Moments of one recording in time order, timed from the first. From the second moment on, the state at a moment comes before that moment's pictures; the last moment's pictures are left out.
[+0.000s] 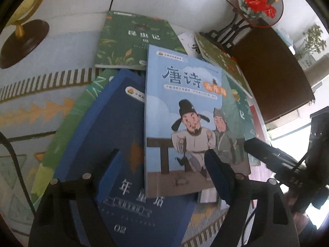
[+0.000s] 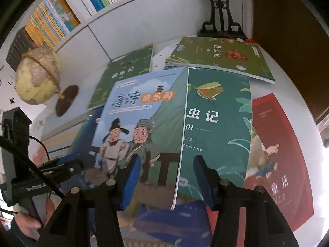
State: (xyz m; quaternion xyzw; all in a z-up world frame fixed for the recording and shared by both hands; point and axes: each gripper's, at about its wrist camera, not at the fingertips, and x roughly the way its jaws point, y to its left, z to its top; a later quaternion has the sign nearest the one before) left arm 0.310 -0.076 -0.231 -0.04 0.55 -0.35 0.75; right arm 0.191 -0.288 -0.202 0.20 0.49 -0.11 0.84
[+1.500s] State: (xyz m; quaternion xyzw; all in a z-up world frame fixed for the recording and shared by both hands) left arm 0.257 -0.069 -0.251 -0.23 0.58 -0.47 0.62; right arm 0.119 -0.304 -0.232 0.32 0.50 -0.06 0.80
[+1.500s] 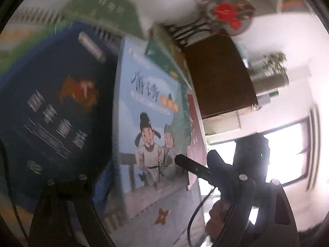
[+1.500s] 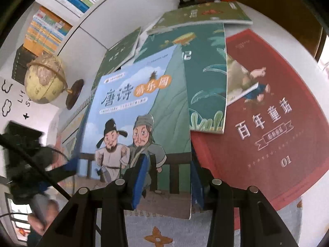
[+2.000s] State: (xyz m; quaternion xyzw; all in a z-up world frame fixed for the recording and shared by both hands) left arm 0.256 -0.072 -0.249 -0.31 0.63 -0.46 0.54; right arm 0.109 -0.300 -0.231 0.39 0.50 -0.03 0.77
